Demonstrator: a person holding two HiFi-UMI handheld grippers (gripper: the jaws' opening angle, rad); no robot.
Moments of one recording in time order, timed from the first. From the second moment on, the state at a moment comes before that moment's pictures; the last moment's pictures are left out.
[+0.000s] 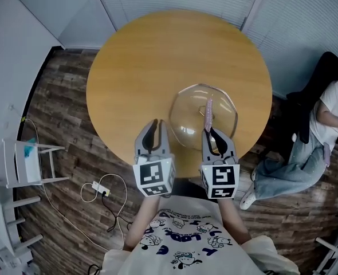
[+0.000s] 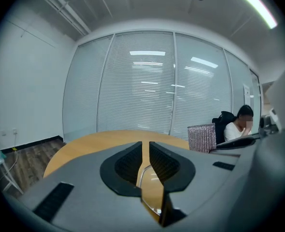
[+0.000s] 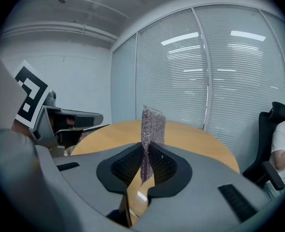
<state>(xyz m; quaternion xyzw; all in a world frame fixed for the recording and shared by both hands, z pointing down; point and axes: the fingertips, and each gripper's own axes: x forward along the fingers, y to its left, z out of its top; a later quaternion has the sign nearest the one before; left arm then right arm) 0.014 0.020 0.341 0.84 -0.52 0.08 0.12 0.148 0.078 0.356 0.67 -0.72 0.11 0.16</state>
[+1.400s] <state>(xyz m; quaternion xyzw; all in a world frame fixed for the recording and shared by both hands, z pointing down) 0.028 -0.022 0.443 0.85 -0.44 0.18 0.23 0.117 0.028 0.441 0.58 -0.71 0.10 0.38</state>
